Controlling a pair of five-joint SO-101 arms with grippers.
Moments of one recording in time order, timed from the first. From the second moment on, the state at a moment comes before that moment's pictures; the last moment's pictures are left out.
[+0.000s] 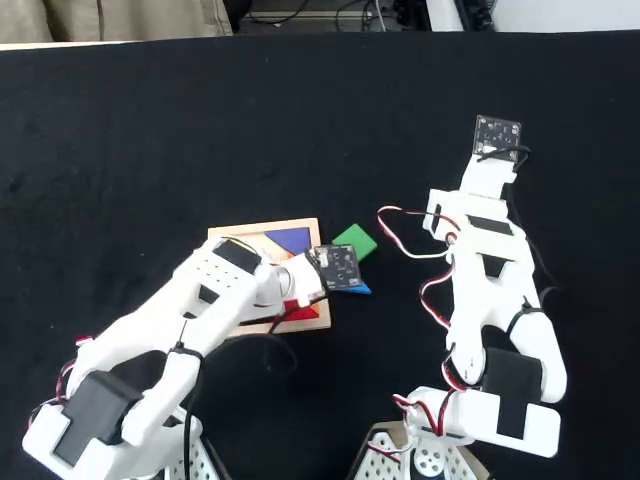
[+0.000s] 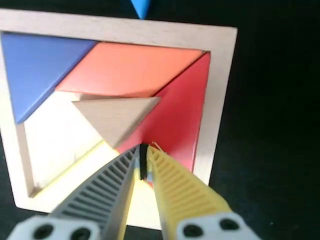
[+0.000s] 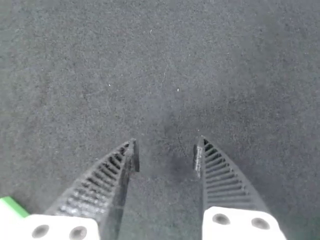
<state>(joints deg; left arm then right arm) 24.7 -10.8 46.8 52.9 -51.8 13.4 -5.8 45.5 22.3 0.1</state>
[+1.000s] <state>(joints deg) 22.1 -9.8 42.4 50.8 -51.9 13.4 -5.8 45.5 22.3 0.1</state>
